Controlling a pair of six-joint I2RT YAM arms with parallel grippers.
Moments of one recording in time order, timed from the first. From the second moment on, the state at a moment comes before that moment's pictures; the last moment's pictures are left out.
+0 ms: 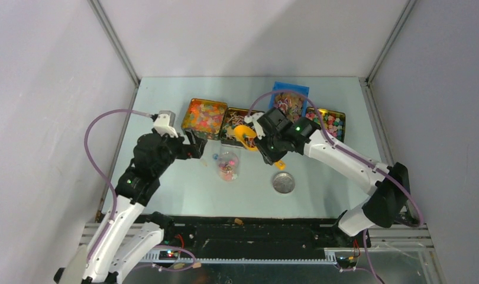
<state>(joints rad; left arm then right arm) -0.37 0.68 0.76 -0.38 0.01 -0.31 0.82 1.54 1.41 -0.94 -0.01 0.08</state>
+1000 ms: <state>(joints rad) -0.37 0.63 0.72 -0.53 0.01 -0.33 0.99 1.36 1.43 -1.14 0.06 0.16</state>
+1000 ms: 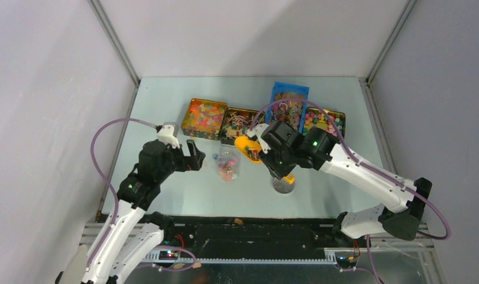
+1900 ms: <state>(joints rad) -0.37 0.63 0.68 -0.54 -0.01 -0.29 1.14 1.62 1.71 -1.35 0.11 0.12</state>
